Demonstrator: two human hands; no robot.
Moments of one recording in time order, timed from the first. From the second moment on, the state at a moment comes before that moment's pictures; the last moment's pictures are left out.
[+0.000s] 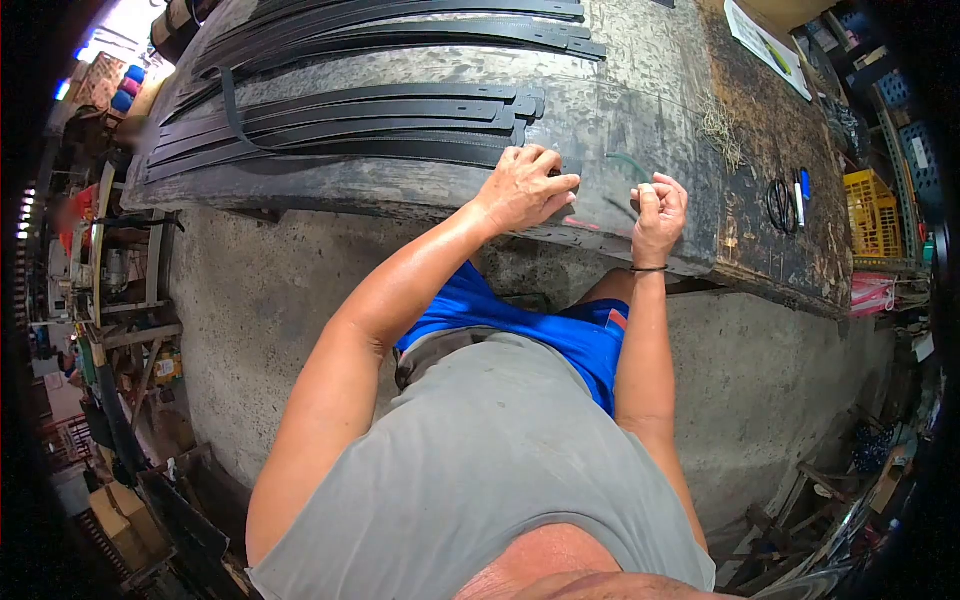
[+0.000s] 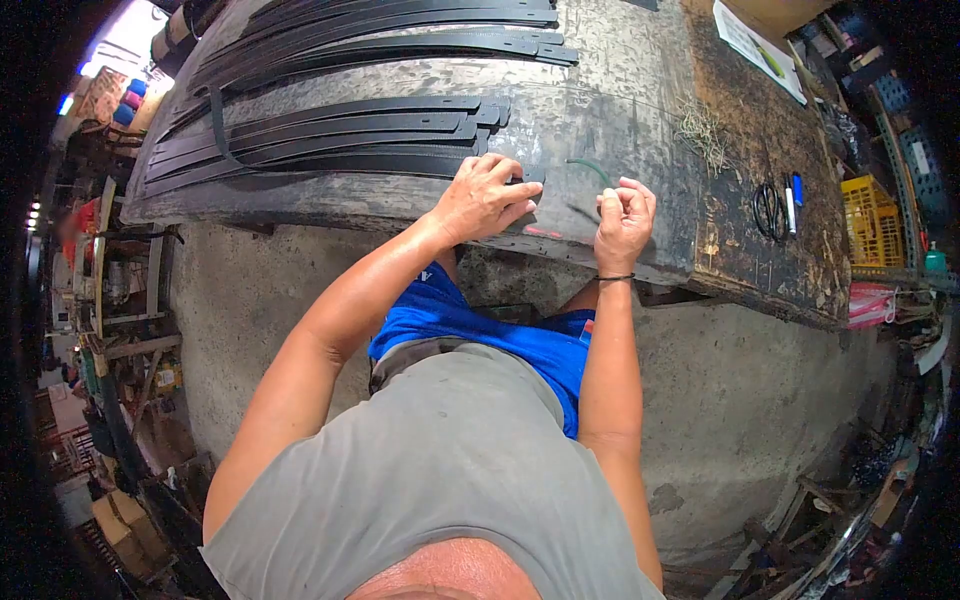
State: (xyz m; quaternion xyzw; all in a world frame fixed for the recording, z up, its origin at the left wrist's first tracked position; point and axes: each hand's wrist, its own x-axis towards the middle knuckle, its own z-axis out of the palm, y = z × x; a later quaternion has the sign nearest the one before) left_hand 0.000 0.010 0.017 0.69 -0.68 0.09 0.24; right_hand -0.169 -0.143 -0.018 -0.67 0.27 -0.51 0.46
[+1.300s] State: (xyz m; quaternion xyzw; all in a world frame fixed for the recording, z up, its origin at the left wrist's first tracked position) left_hand 0.055 0.058 0.113 0.56 -0.29 -0.07 0.77; right_hand -0.171 -0.145 -0.012 -0.56 0.34 -0.49 0.58
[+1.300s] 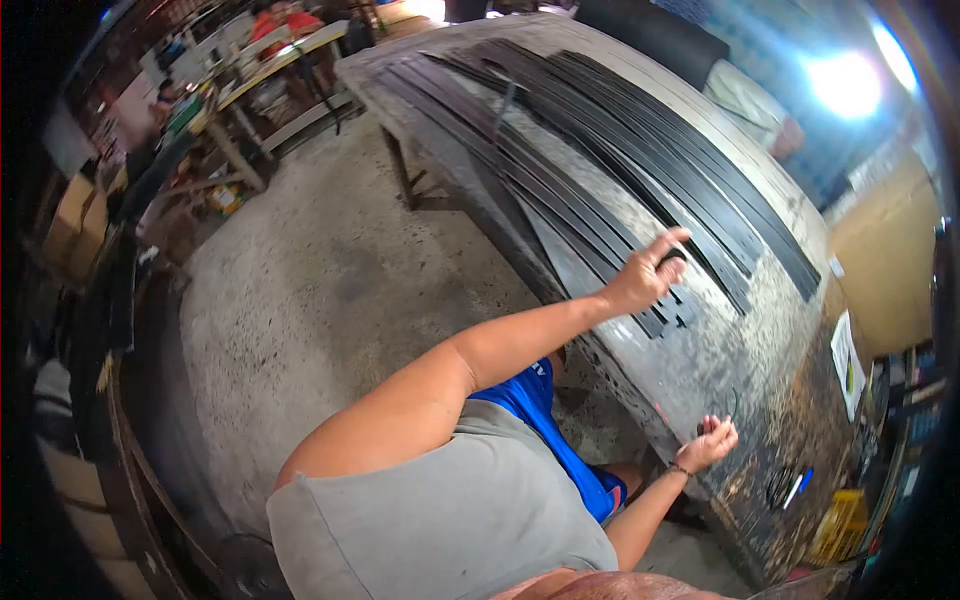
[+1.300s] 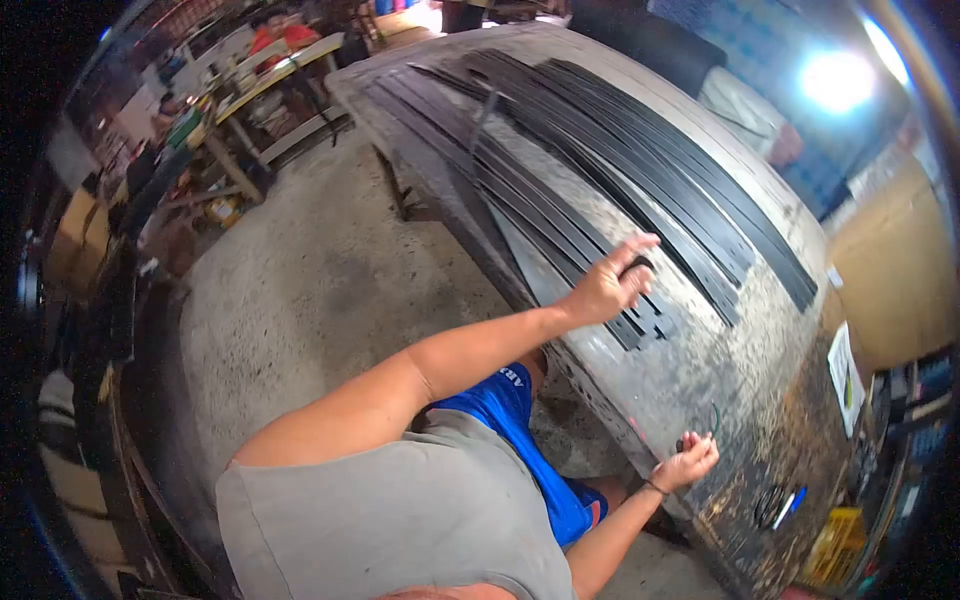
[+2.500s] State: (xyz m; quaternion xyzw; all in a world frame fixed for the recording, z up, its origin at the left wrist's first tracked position) left_hand 0.013 0.126 0.125 0.50 -0.30 -0.26 0.77; right_hand -0.163 -0.149 0.006 -0.52 0.36 -0.50 0.59
